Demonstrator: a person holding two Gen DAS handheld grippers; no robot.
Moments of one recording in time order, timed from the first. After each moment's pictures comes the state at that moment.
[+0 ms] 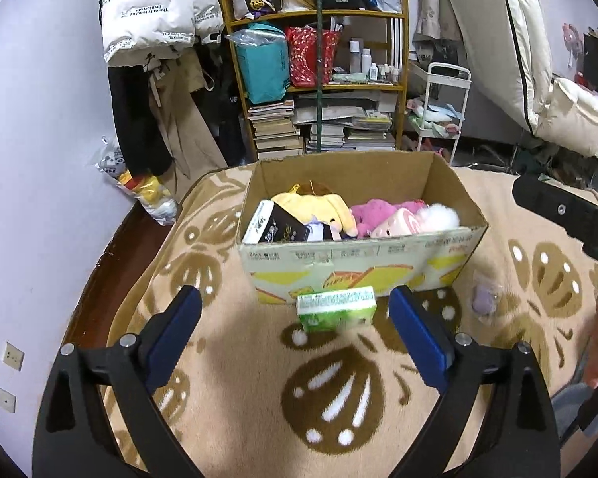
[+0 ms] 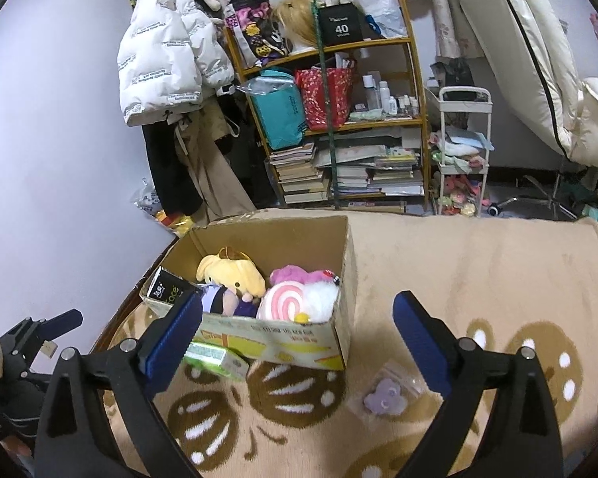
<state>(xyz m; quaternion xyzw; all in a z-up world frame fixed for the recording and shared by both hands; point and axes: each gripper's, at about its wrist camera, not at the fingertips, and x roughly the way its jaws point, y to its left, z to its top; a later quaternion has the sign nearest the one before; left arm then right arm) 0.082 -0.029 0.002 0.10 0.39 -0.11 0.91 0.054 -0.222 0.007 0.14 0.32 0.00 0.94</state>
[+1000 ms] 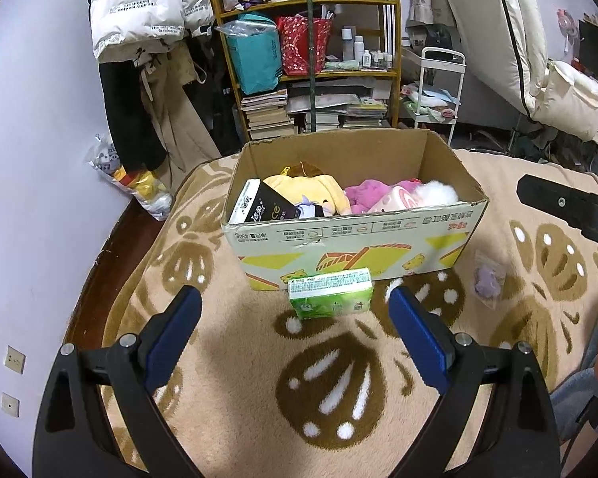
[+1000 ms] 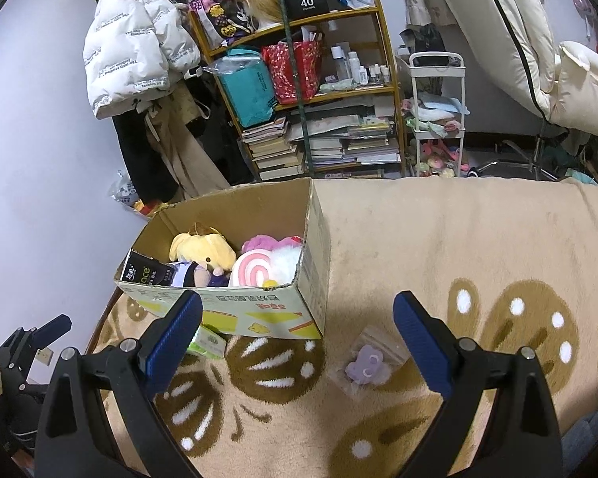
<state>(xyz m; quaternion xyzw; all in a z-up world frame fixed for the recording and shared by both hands) 0.084 -0.032 -0.013 0.12 0.40 -0.11 0.90 0.051 -0.237 -0.013 0.16 0.37 -0.04 0.92</state>
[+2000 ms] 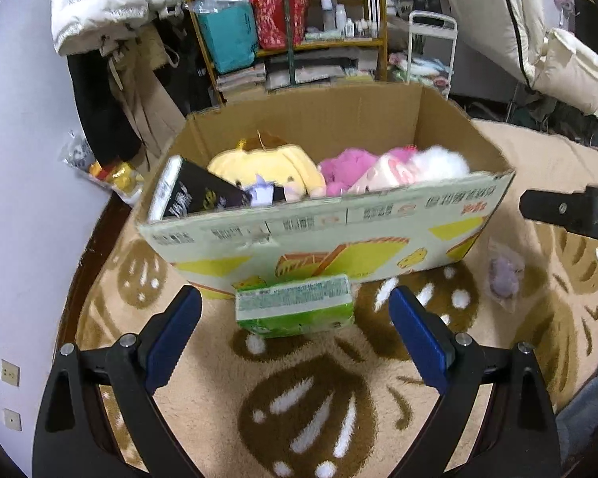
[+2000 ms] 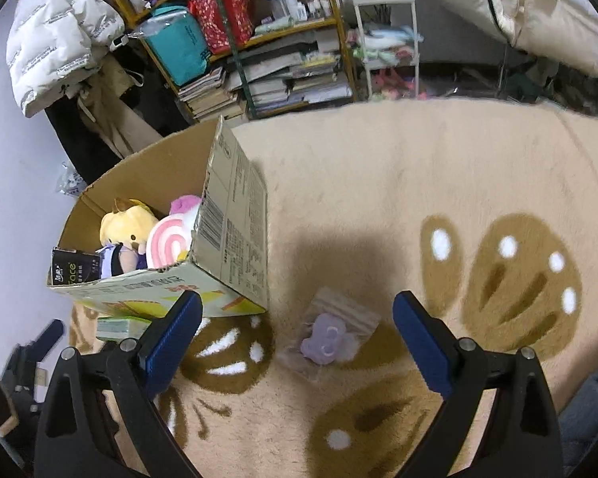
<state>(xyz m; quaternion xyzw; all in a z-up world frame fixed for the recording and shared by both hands) 0.123 -0.075 -0.072 0.15 0.44 -0.13 0.88 0.081 -0.278 -0.073 0.23 0.47 -0.10 0.85</state>
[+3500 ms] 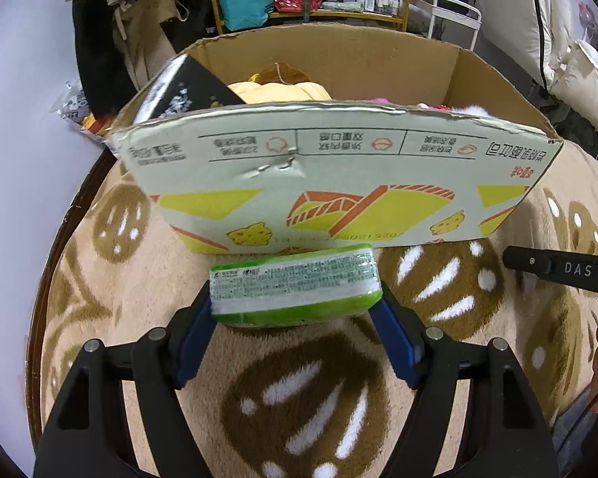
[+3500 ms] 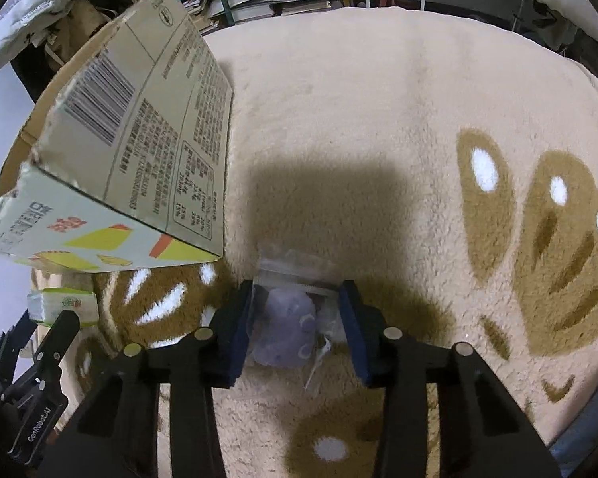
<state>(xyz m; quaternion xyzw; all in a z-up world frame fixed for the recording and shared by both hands) 0.137 -0.044 -0.113 0.10 0.49 -0.12 0.86 0.100 -0.261 -0.145 0.21 0.57 -0.10 0.79</state>
